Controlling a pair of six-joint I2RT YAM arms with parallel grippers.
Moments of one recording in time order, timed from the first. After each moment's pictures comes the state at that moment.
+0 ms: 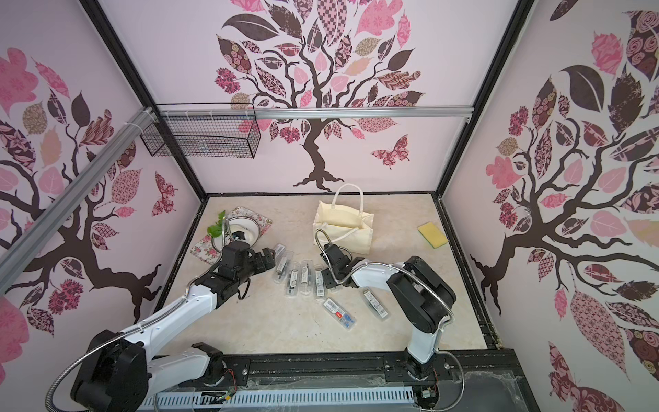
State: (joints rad) left arm -0.39 1.17 0.63 -0.11 -0.14 -0.58; right arm 0.73 1.78 0.95 -0.21 0.12 0.33
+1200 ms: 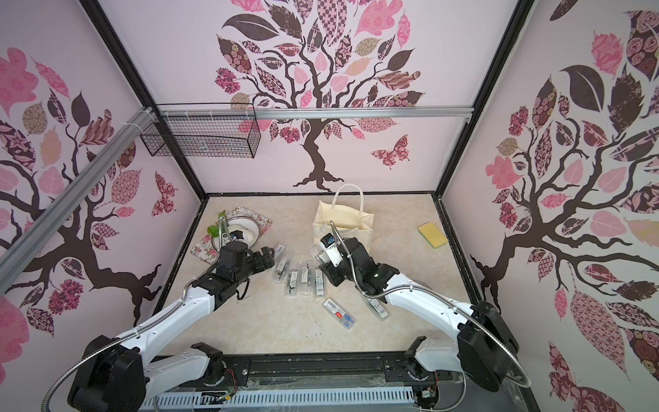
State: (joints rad) left arm -0.39 1.14 0.63 -0.11 -0.14 -0.59; right arm 0.74 1.27 0.86 -0.16 -0.05 0.02
